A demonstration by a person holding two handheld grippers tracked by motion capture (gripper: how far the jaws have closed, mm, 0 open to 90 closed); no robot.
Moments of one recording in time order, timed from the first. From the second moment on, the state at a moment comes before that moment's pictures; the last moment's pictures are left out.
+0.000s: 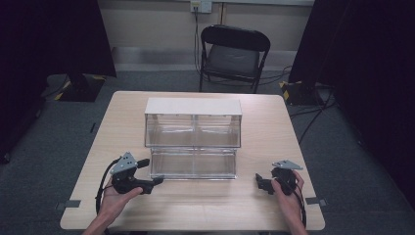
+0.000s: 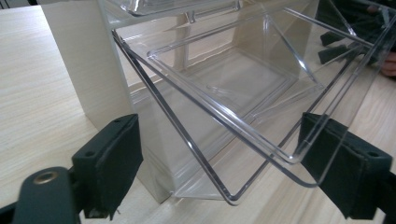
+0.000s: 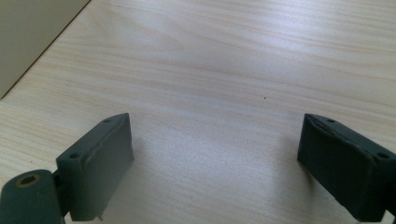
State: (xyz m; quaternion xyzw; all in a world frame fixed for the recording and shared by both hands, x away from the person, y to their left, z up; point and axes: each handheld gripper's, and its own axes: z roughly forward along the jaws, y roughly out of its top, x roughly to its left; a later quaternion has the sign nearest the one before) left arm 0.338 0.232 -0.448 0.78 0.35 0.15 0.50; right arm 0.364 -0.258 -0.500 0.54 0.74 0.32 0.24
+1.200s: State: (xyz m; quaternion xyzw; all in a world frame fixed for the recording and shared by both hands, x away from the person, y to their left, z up) left arm 0.350 0.226 -0.423 0.77 0.34 0.17 0.50; right arm 0.365 -0.258 -0.500 0.54 0.74 0.32 0.24
